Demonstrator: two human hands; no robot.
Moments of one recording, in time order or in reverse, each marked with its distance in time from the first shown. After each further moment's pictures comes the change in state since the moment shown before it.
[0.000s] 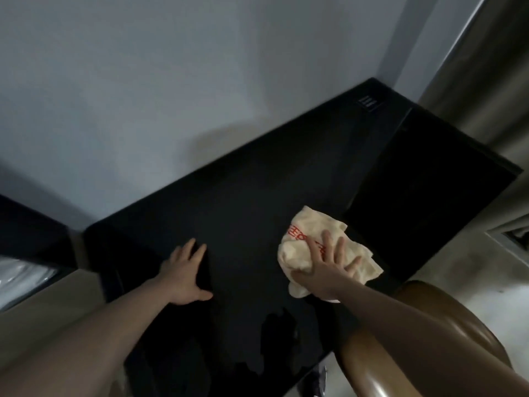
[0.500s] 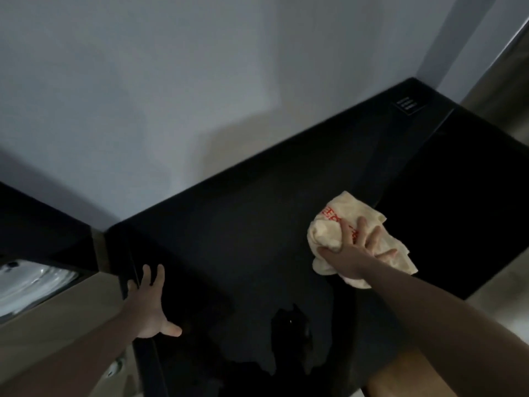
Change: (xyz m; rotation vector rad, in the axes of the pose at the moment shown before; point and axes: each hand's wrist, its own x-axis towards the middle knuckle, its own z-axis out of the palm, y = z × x) left_hand -0.008 -0.096 0.037 -0.205 -0.026 -0.321; right_hand 0.075 -0.018 -0.041 0.108 0.029 0.137
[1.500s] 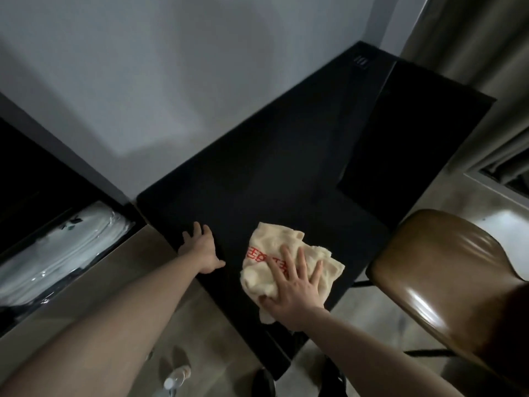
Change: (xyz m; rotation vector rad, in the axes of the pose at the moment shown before) left_hand -0.037 -0.039 0.022 0.233 0.094 0.229; right_hand -0.246 -0.115 0.263 -0.088 0.183 -0.298
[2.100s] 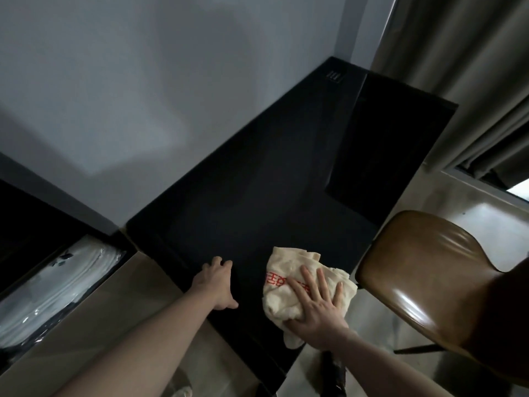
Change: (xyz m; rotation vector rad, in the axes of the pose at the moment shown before) left_hand -0.047 0.043 0.001 0.156 -0.009 0.249; right_hand -0.037 0.059 -0.014 0.108 -0.075 0.091
